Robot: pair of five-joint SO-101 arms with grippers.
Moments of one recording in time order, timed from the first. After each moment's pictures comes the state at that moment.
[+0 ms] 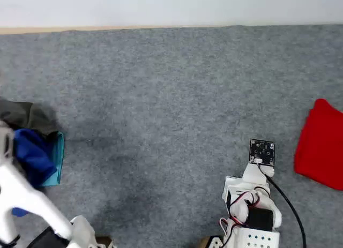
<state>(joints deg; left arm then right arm) -50.7 -22.1 7.7 93.8 -37.8 5.3 -103.3 95.6 74.6 -2.1</state>
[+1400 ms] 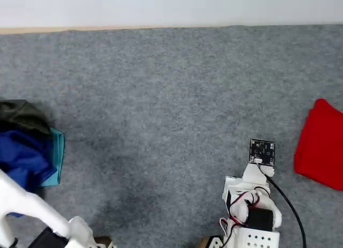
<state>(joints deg) -52.8 -22.5 -6.6 76.6 -25.5 5.3 -103.3 95.6 74.6 -2.1</state>
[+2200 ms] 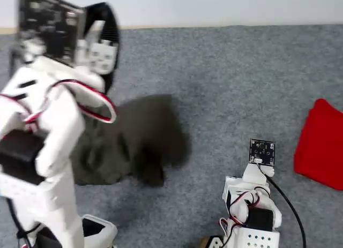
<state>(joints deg) 16.2 -22.9 -28.8 72.0 -7.2 5.3 -103.3 95.6 74.6 -2.1</state>
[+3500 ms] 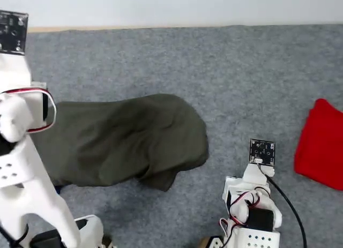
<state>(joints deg) -22.0 -23.3 -16.2 99.3 -14.2 5.3 -103.3 95.6 74.6 -2.1</state>
